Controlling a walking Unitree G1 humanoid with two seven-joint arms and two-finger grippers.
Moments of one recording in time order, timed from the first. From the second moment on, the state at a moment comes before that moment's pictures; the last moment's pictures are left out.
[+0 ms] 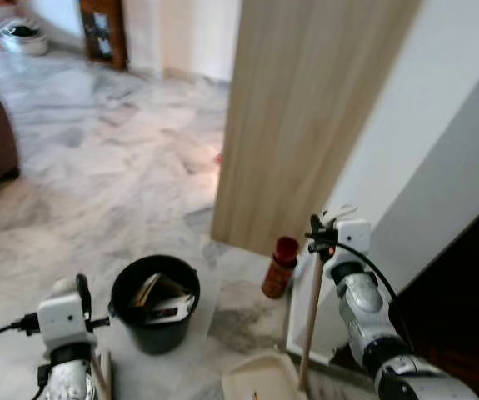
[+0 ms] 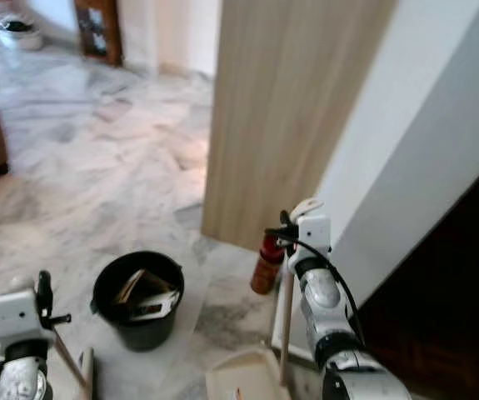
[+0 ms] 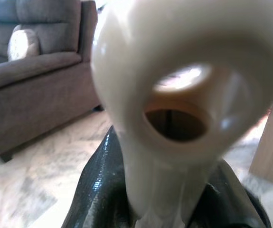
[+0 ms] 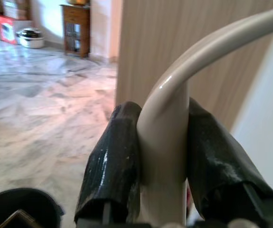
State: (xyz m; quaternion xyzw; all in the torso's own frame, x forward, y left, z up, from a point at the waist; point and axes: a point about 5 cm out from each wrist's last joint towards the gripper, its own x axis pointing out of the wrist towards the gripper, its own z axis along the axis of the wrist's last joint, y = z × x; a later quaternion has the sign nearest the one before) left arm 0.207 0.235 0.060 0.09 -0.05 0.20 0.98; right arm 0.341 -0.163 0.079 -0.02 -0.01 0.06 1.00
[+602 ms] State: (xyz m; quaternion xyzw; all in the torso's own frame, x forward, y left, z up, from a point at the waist) left arm 0.208 0.241 0.061 0.09 -0.05 0.21 0.97; right arm 0.340 -0.161 0.074 -0.01 0.00 0.06 1.00
